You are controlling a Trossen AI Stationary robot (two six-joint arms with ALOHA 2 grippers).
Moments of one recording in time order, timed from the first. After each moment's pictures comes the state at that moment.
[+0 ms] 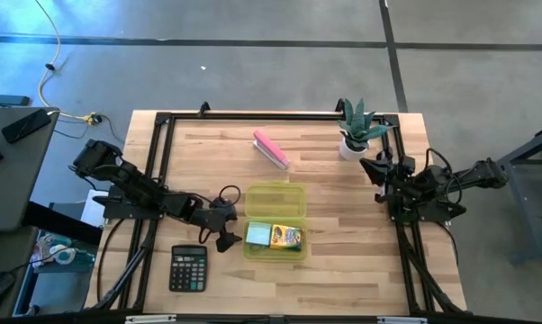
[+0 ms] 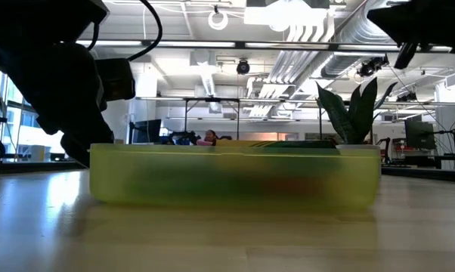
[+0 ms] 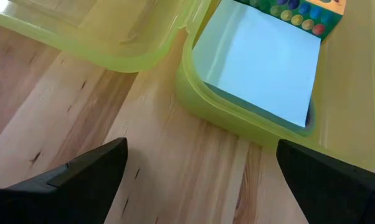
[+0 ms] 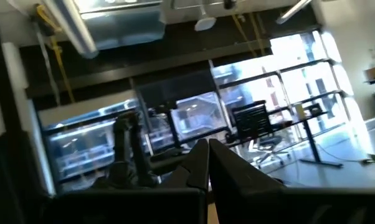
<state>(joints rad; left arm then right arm) -0.25 1.51 0.47 0.18 -0.19 -0.73 0.24 0.15 0.02 0.63 0.53 0.04</state>
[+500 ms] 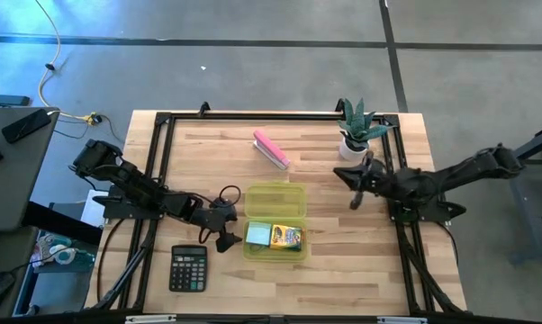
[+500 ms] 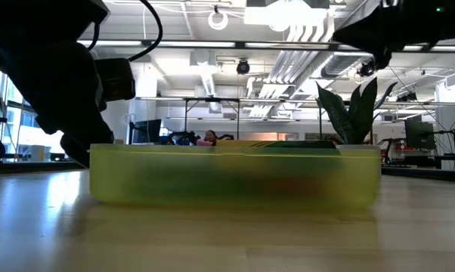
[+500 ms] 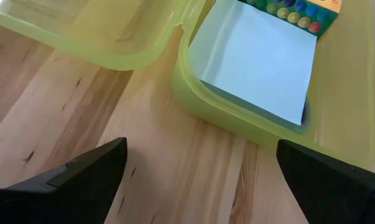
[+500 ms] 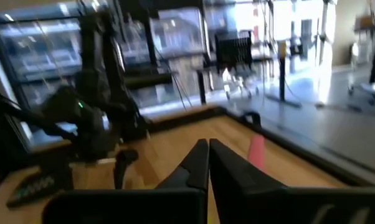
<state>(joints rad) -0.25 1.51 0.47 0.19 -0.17 -0.73 0.24 0.63 0.23 0.46 0.57 0.10</state>
